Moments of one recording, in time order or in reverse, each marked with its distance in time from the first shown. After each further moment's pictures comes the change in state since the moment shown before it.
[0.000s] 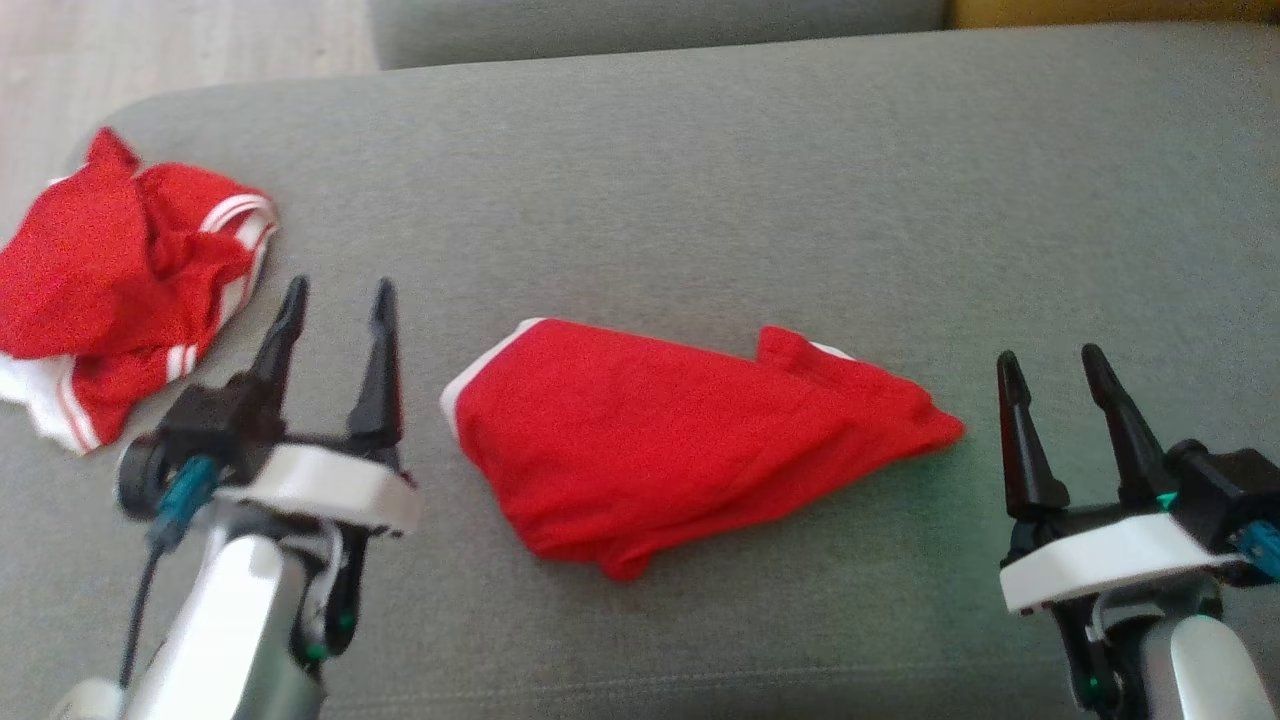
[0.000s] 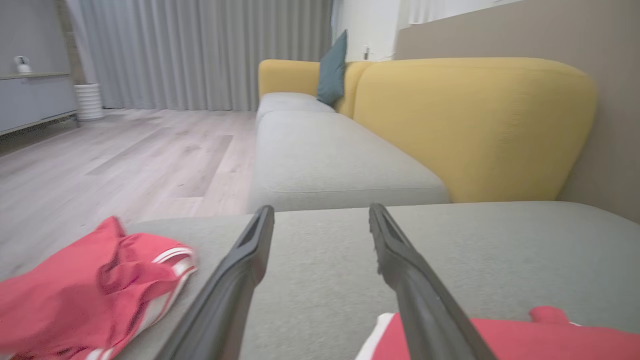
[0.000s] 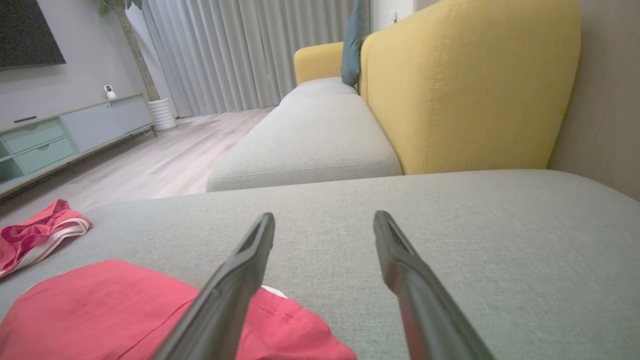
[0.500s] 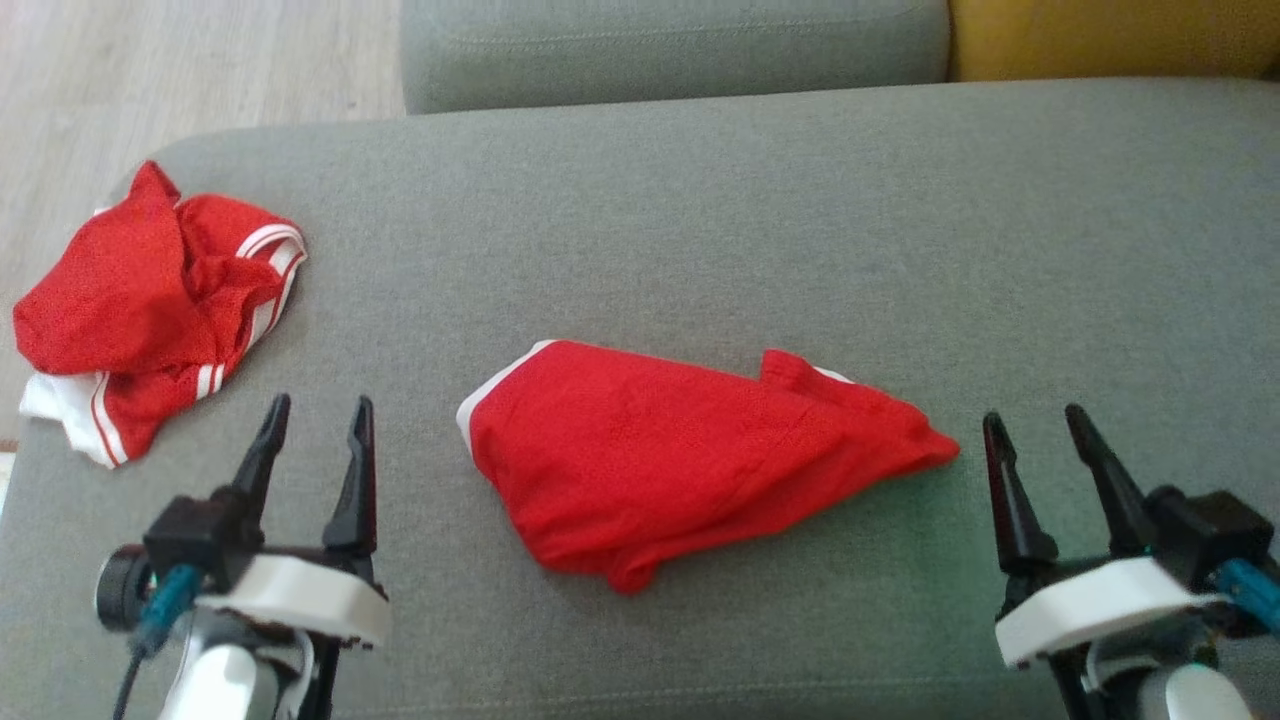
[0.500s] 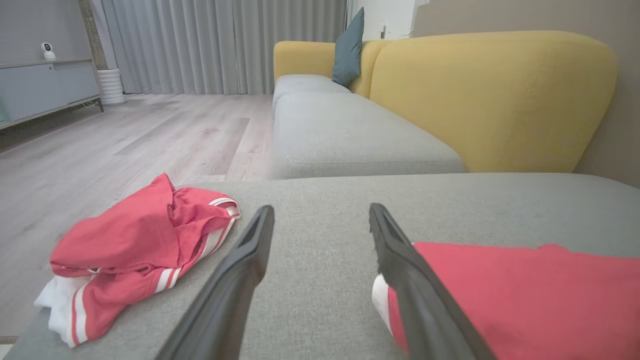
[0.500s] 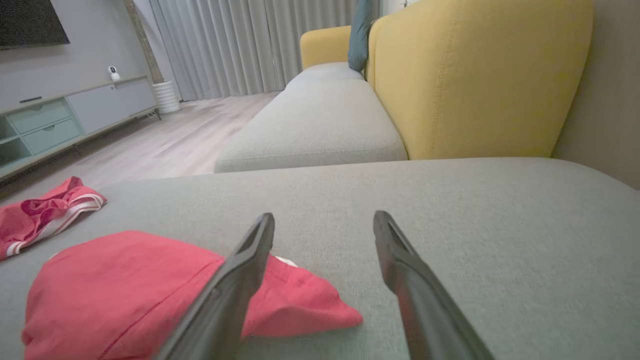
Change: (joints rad) left arm 0.191 0.015 0.090 -0.037 0.038 -0.067 0.000; right arm 0.073 0.000 0.007 -0.020 -0.016 0.000 0.046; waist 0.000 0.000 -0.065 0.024
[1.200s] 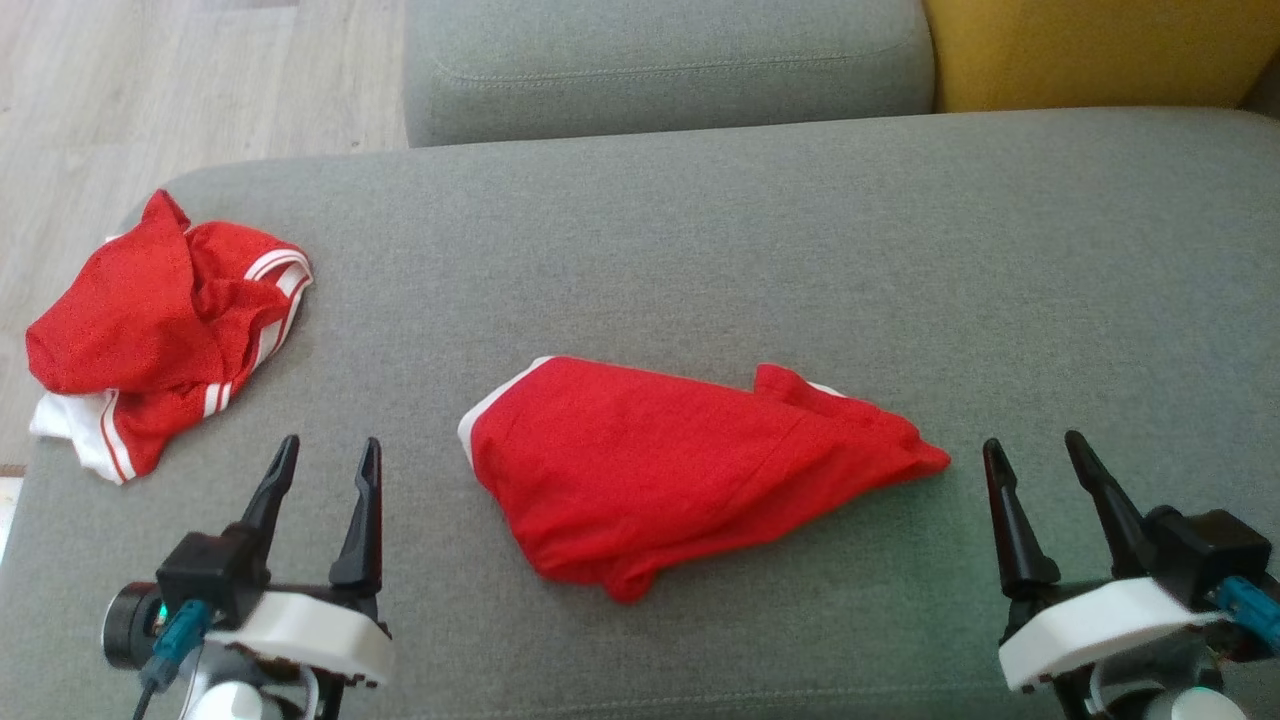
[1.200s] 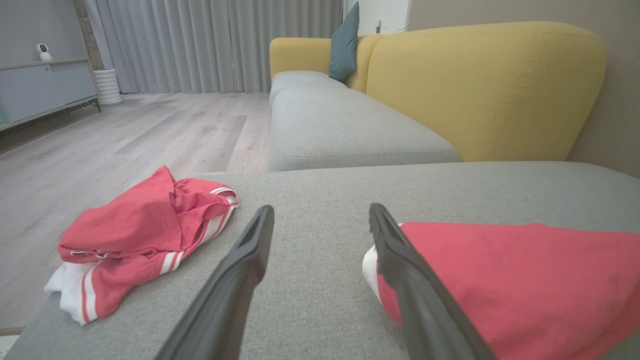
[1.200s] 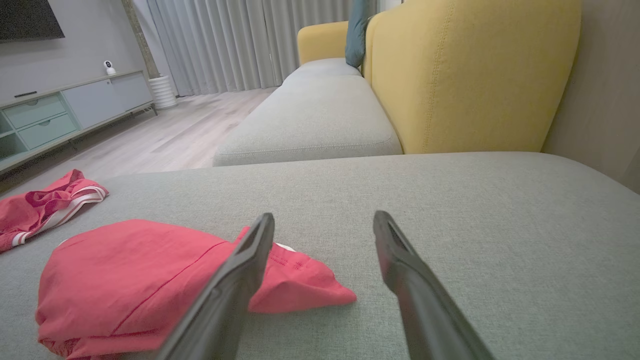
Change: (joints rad) left arm 0.077 0.002 -0.007 -0.011 0.018 0.006 0.000; right arm 0.064 0.000 -0.003 -0.029 -0.007 0.000 0.041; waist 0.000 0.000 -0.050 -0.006
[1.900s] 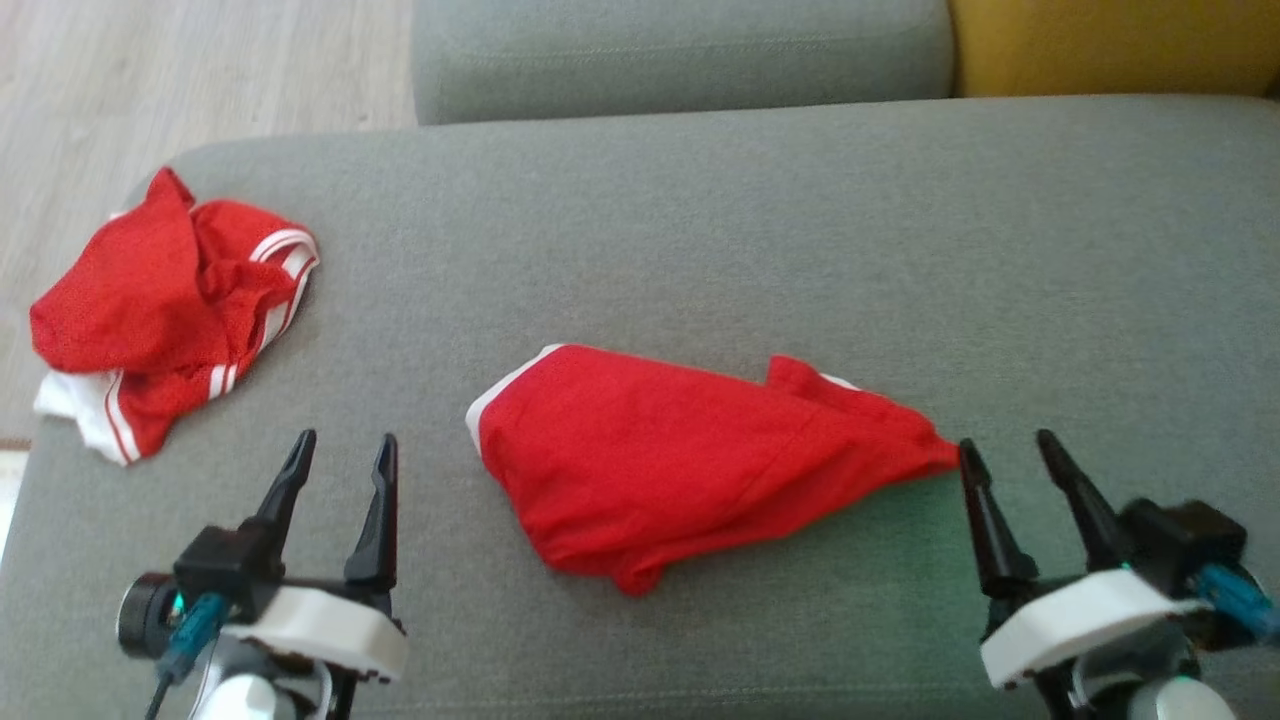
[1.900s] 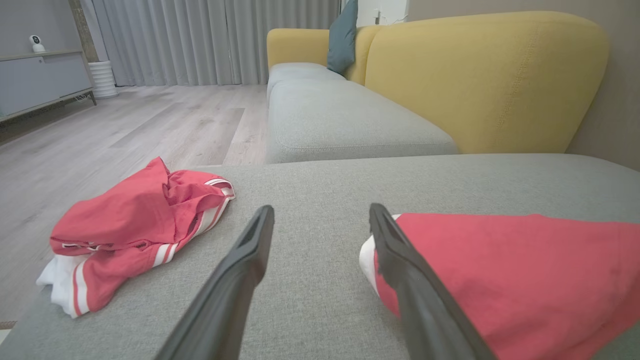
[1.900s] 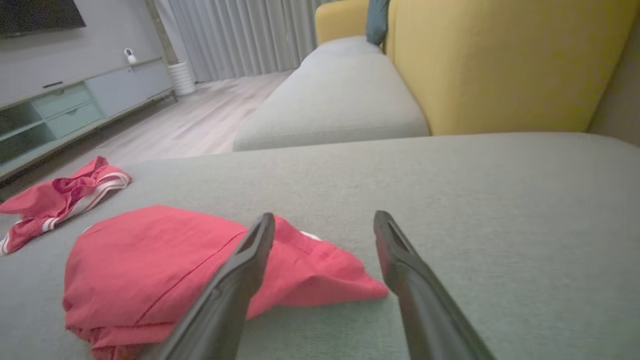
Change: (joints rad) left arm -0.012 0.002 -0.030 -0.003 0.000 0.006 0.000; right arm -0.015 -0.012 0.040 0.014 0.042 0.000 0.020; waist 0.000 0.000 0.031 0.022
